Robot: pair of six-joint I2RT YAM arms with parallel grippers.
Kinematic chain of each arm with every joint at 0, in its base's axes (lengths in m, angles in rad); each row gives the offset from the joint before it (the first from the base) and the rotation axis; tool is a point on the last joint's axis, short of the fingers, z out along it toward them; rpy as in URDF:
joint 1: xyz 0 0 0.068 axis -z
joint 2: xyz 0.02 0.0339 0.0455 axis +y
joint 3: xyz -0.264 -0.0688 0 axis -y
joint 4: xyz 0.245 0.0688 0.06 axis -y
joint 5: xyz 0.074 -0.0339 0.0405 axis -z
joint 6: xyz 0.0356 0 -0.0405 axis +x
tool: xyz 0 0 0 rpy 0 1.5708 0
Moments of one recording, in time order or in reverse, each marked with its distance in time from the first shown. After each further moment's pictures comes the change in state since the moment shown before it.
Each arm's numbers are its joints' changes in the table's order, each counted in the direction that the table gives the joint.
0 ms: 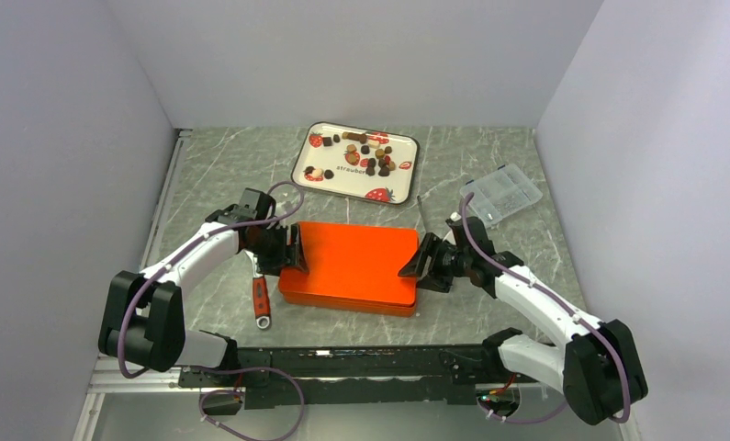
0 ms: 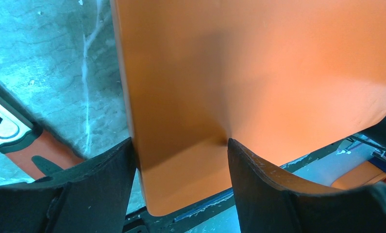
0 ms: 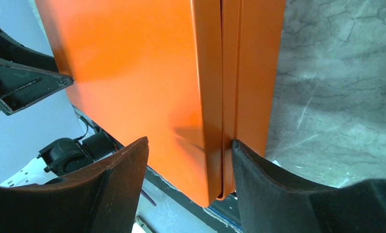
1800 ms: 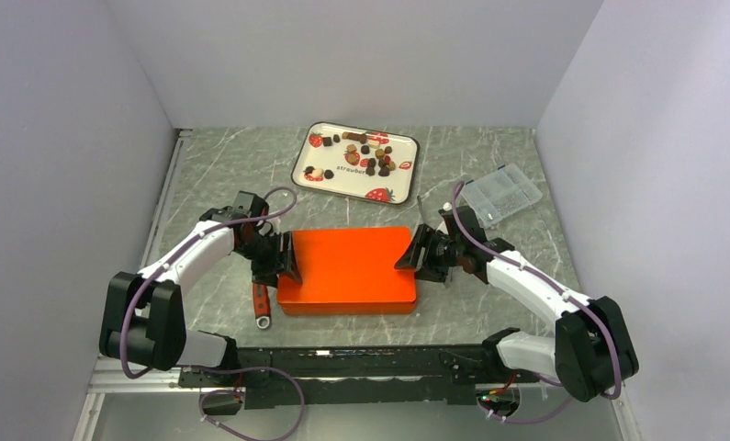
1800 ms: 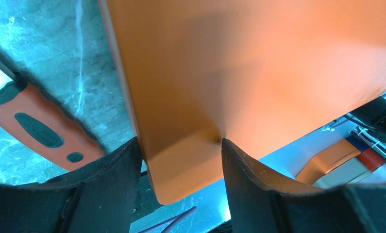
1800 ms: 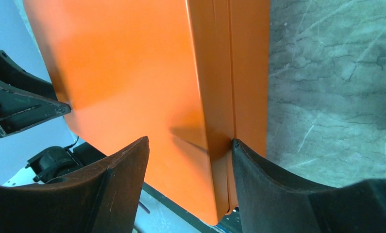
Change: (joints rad) left arm -0.048 0.000 0.015 -0.156 0.059 0.016; right arm -0.023 0.129 0.094 0.021 0.031 -0.042
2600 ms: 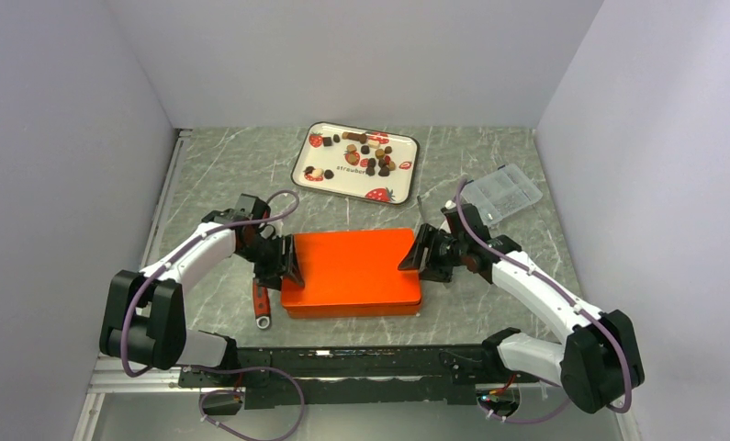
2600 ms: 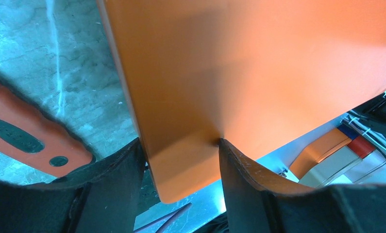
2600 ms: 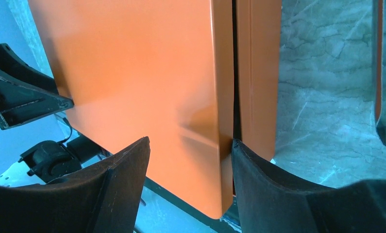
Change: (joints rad) left arm -0.001 0.006 -0.029 0.014 0.060 -0.001; right arm -0.013 -0.058 0.063 -0.148 0.034 -0.029
